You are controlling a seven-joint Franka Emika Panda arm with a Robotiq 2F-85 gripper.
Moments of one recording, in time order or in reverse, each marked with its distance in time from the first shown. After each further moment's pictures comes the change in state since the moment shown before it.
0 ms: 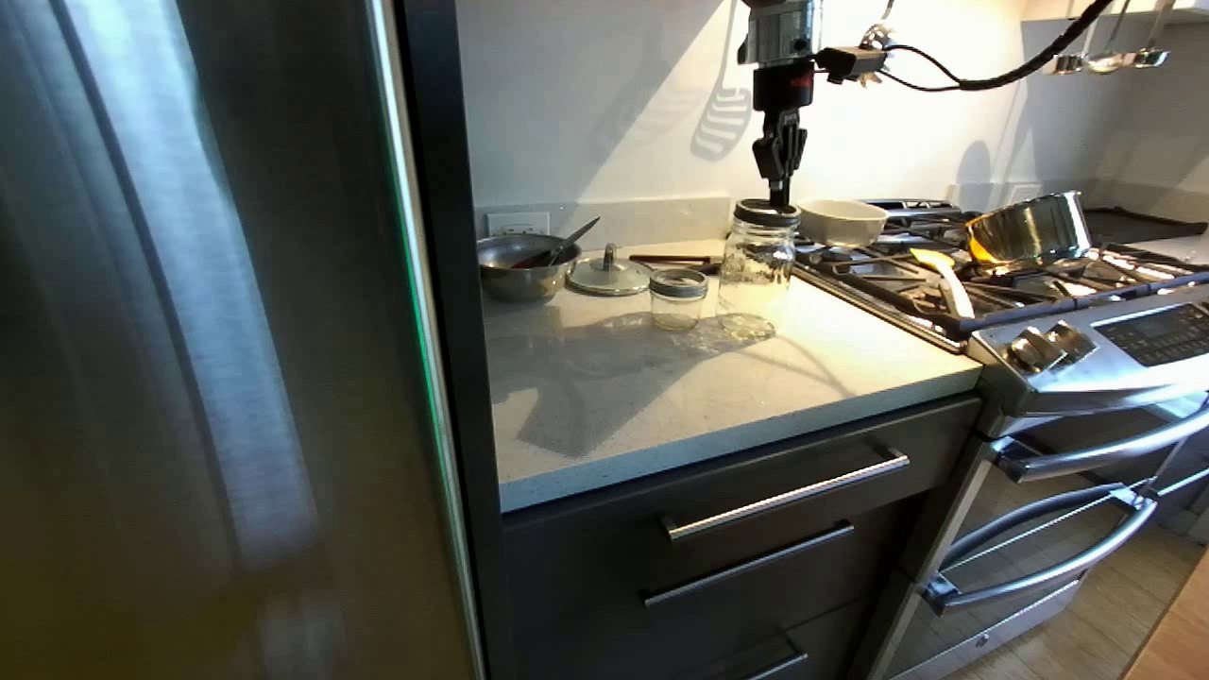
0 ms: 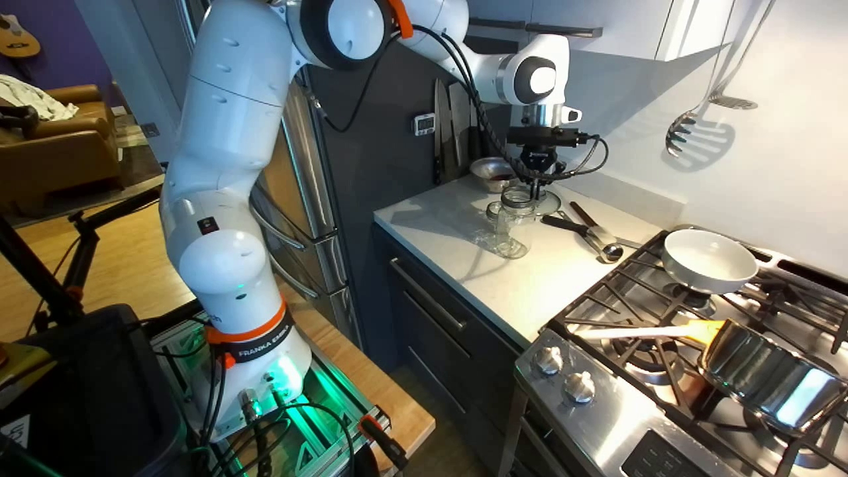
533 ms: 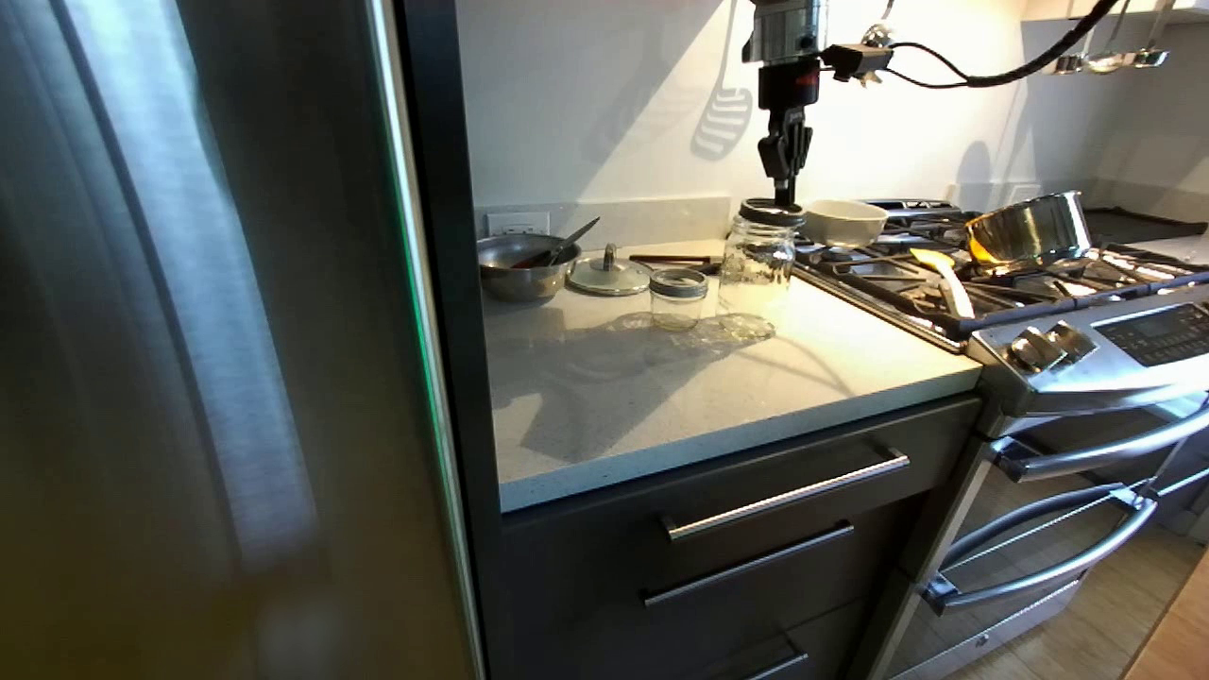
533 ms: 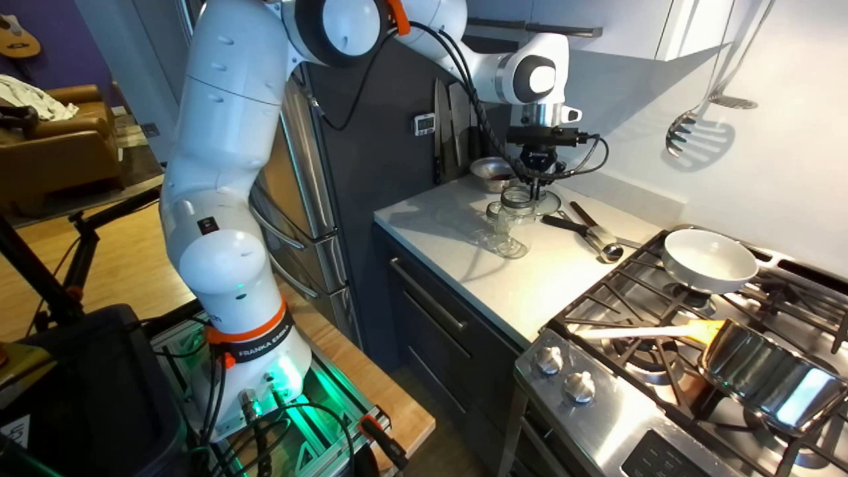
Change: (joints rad) arm 0.000 -0.019 -0.005 -0.024 -0.004 0.003 0.000
